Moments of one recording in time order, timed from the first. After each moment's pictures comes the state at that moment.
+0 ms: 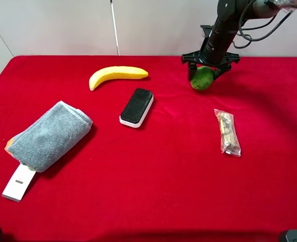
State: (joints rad) left arm -0.02 0.00 -0.48 -0.02 1.07 -0.02; right arm 0.28 2.32 -1.77 0.05 0.87 0.15
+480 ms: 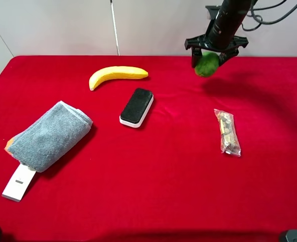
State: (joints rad) left arm -0.02 0.00 -0.48 -0.02 1.07 -0.02; right arm 0.29 2.21 -1.77 0.02 0.92 0.15
